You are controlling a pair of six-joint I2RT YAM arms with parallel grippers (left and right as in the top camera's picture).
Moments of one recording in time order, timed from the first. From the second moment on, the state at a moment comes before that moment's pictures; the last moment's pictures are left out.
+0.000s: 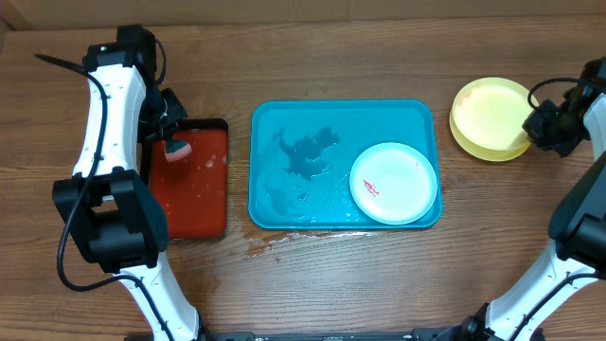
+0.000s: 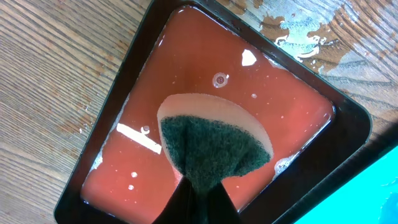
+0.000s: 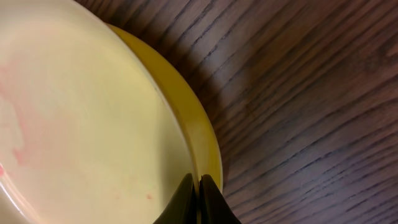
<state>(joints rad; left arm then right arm) 0.13 2.09 1.90 -1.34 -0.09 -0.48 -0.46 2.12 1.65 -0.90 -0.12 0.35</state>
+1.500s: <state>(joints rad) 0.13 2.09 1.90 -1.32 -0.07 -0.48 0.09 2.11 1.51 -0.98 -0.14 -0.35</state>
